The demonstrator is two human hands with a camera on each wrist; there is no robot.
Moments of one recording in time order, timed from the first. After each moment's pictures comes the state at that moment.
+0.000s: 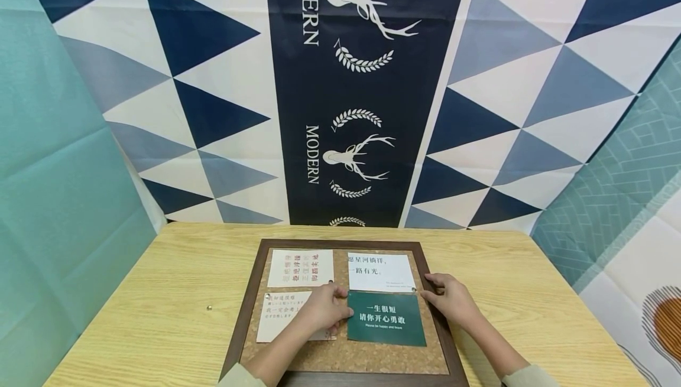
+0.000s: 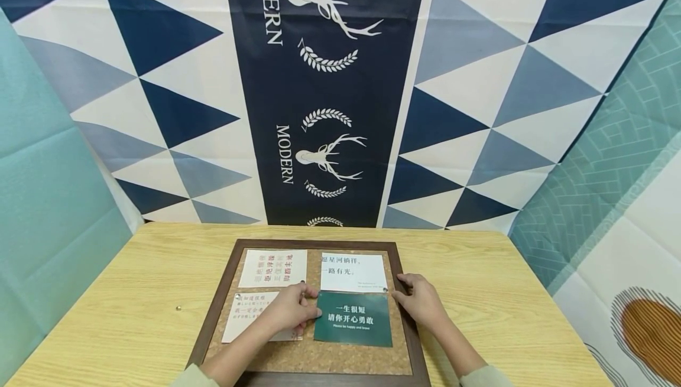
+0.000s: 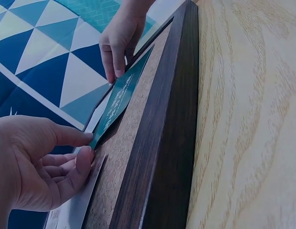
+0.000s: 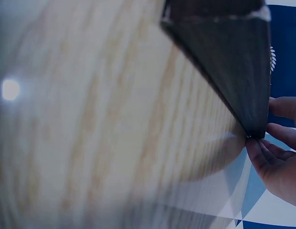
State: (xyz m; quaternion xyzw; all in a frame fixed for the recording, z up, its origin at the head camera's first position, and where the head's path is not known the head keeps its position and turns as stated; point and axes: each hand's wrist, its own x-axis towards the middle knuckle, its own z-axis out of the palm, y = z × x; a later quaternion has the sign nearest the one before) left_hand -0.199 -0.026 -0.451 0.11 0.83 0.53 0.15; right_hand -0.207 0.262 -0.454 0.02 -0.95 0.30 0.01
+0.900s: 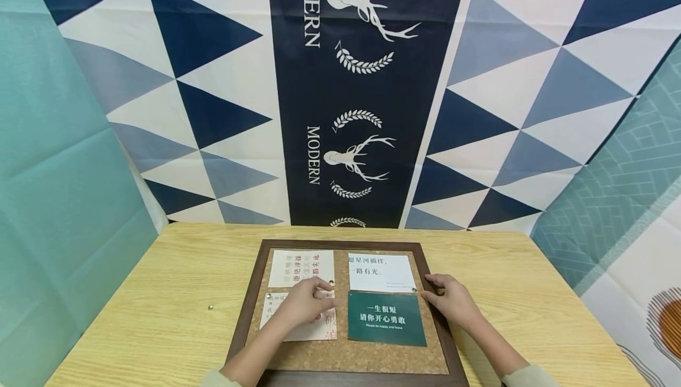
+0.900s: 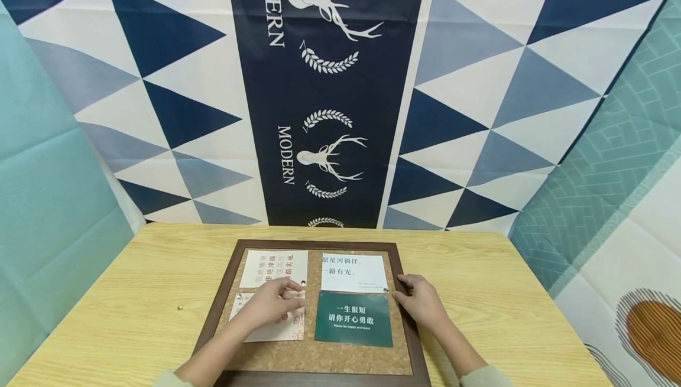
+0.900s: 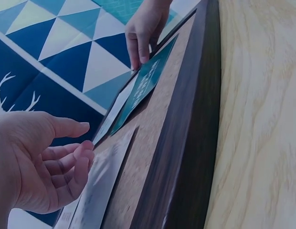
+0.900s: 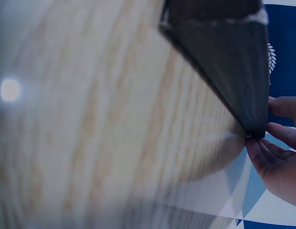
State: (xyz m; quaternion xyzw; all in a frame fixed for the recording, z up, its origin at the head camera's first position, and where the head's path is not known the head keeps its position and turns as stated) left_hand -0.199 -0.061 -0.442 0.10 0.84 0.52 0.12; right_hand -0.207 0.264 -0.460 0.01 -0.95 0.30 0.02
